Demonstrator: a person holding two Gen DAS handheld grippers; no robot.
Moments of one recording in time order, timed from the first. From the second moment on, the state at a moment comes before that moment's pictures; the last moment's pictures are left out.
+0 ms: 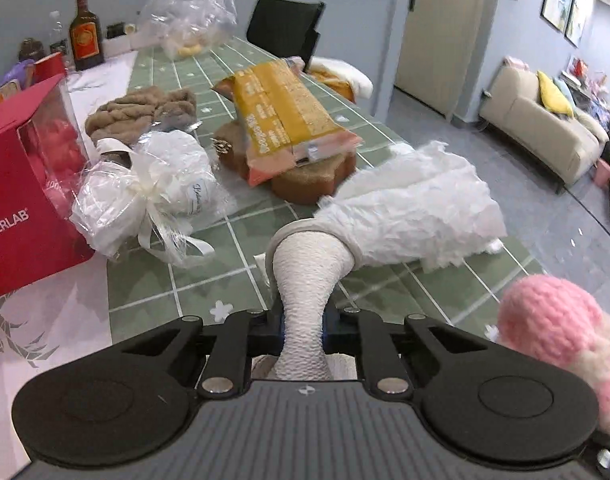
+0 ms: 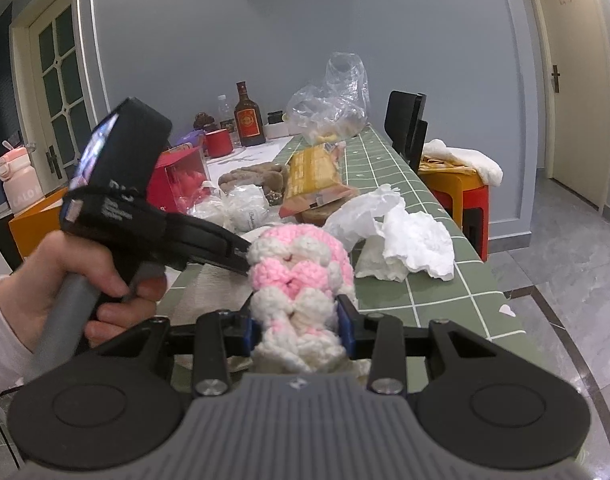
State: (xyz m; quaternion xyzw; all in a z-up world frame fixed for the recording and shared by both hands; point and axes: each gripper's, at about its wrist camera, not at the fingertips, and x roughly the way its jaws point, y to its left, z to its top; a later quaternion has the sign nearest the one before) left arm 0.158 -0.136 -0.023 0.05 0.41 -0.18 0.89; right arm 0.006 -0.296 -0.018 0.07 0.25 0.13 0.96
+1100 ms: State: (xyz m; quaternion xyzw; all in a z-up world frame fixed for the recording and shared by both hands) left arm 0.173 0.042 0.140 -0.08 0.20 -0.02 0.98; right arm 0.111 -0.189 0.112 0.06 0.16 0.22 0.96
